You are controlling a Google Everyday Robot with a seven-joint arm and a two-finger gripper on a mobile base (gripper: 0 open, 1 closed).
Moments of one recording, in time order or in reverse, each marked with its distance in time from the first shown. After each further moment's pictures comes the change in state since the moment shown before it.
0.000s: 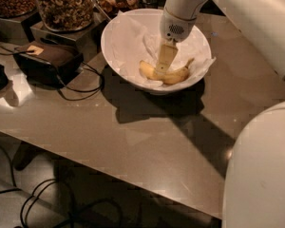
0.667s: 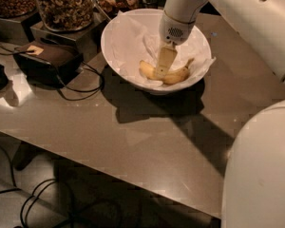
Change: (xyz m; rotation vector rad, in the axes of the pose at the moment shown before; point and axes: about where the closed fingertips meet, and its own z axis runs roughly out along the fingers) arm 0.001 0.003 0.007 -0.017 0.005 -0.010
